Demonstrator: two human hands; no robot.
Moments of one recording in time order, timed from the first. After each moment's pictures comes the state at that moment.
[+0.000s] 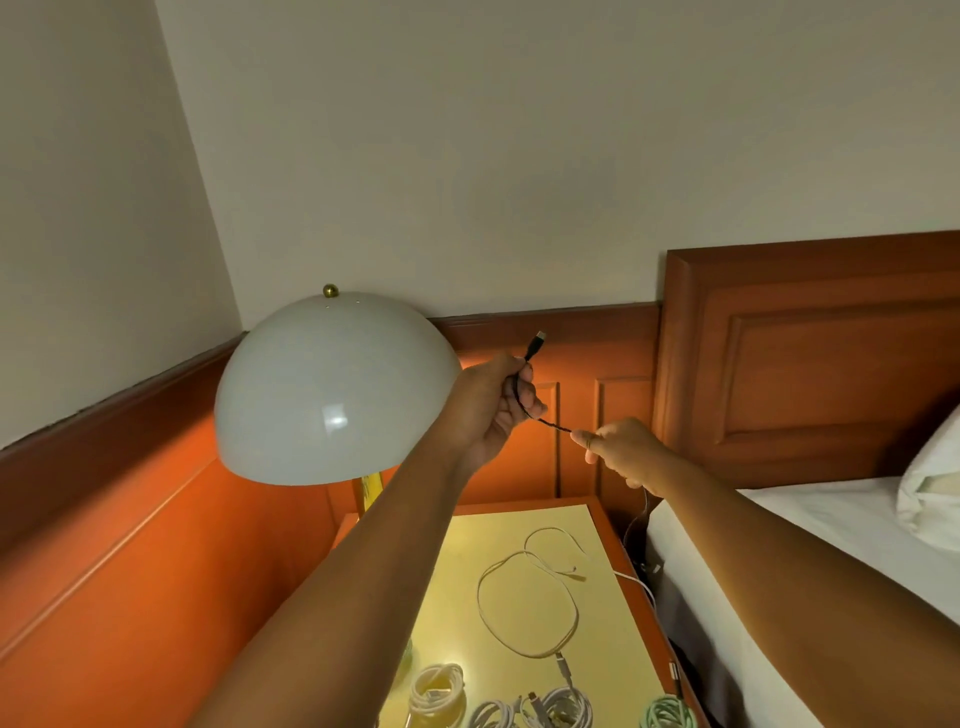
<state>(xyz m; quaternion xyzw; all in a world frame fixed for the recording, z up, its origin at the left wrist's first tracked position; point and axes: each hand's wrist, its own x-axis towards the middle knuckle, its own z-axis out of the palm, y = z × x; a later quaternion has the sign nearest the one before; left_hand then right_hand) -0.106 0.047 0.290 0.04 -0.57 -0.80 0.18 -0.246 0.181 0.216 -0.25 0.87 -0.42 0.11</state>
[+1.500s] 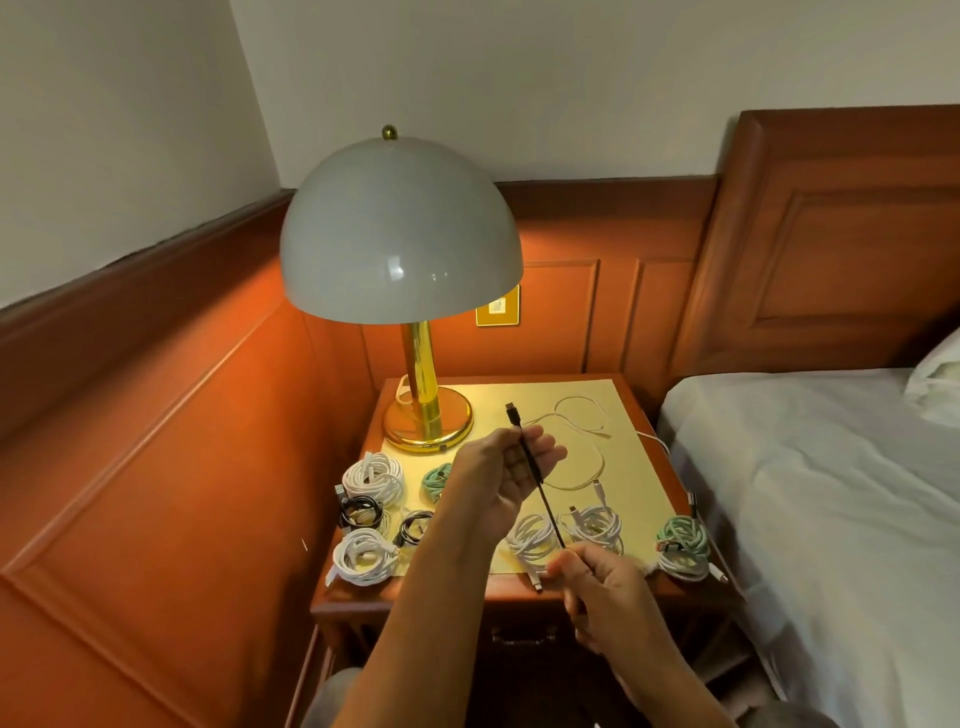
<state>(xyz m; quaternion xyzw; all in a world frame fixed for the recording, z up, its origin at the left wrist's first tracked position) 0.048 0.073 0.148 0.24 -0.36 -0.89 0.14 0.038 0.223 0.065 -0.18 0.71 -0.62 0.28</state>
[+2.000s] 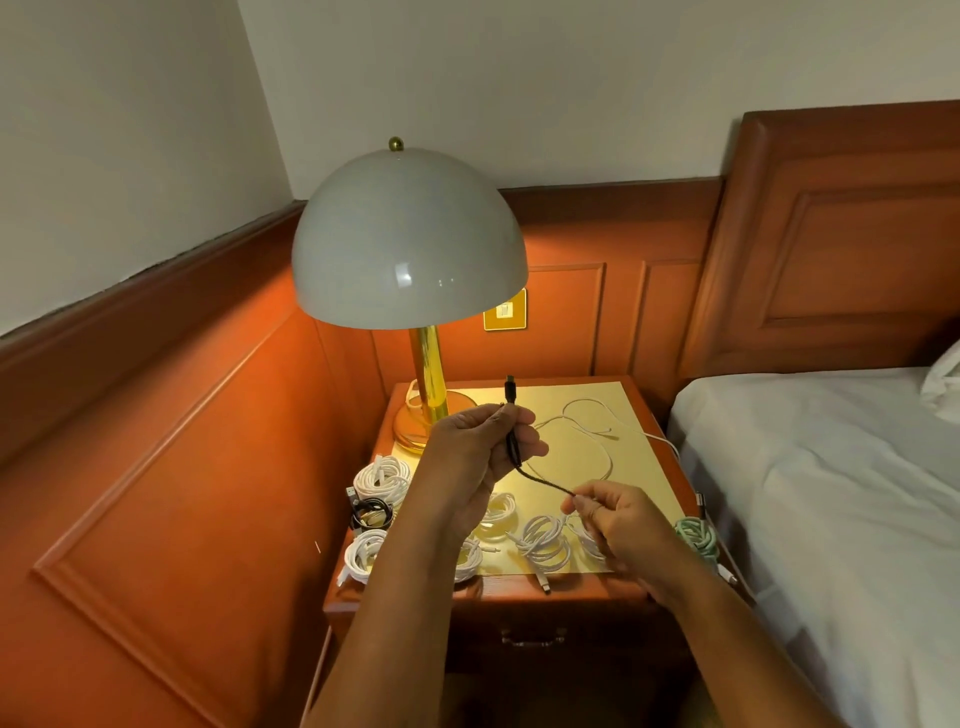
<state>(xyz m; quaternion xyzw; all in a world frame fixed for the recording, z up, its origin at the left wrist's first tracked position) 0.077 0.062 0.174 0.15 -0.53 -0.81 0.21 -0.022 0.210 0.091 -0.23 0.75 -0.55 0.27</state>
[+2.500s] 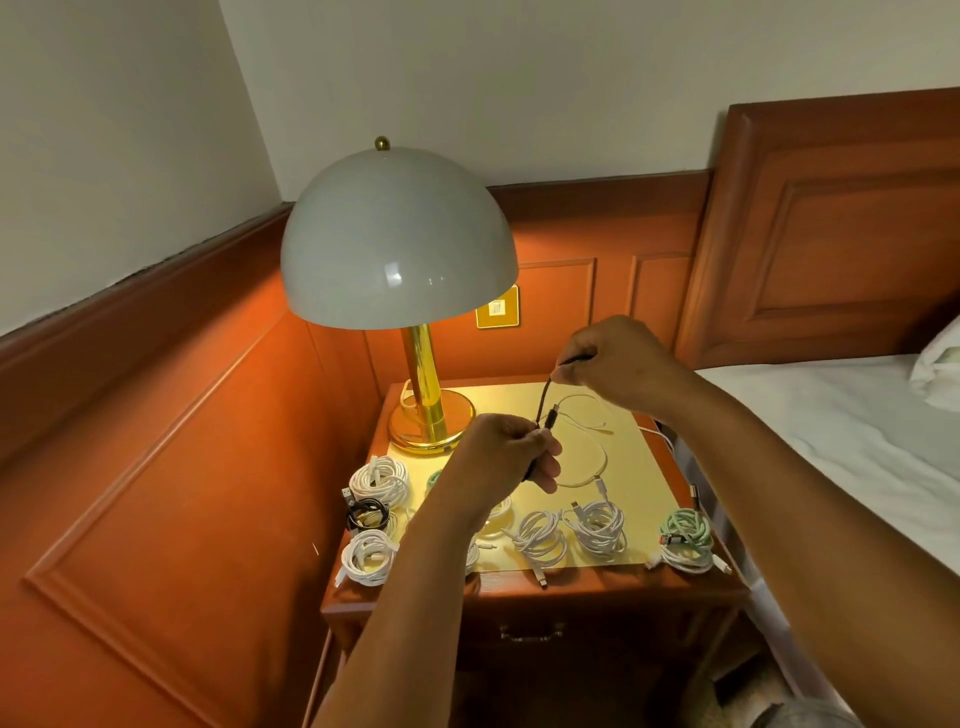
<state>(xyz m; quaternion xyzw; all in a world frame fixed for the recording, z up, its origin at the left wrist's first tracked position) 0.063 0.074 0.171 0.18 -0.75 -0.62 0.12 -0.069 0.176 0.228 -0.42 0.84 -0.34 0.03</state>
